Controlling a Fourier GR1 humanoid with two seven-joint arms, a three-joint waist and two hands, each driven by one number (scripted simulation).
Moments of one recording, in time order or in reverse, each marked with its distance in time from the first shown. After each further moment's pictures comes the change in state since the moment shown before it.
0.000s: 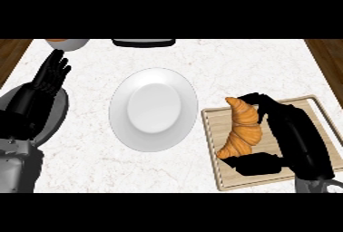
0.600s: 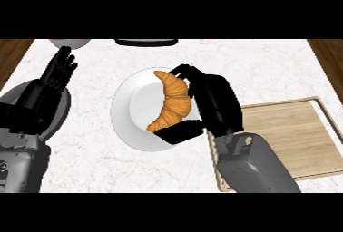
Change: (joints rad) left arm -0.038 -0.022 -0.013 0.032 -0.030 0.005 -0.007; right arm -0.403 0.270 0.133 0.340 0.038 -0.056 0.186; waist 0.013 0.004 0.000
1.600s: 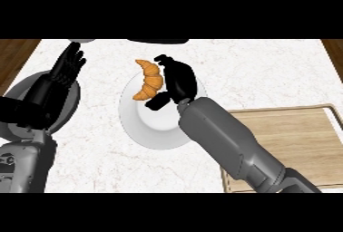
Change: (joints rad) left arm -0.043 -0.015 -0.016 0.025 -0.001 -0.030 -0.015; right arm -0.441 0.034 0.218 0.882 -0.388 -0.462 -0.057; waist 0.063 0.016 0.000
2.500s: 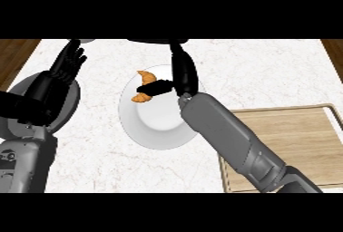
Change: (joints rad) left arm -0.024 -0.003 0.008 0.015 -0.001 0.002 0.010; right arm -0.022 0.000 -0.069 0.034 -0.491 -0.258 -0.382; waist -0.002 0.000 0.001
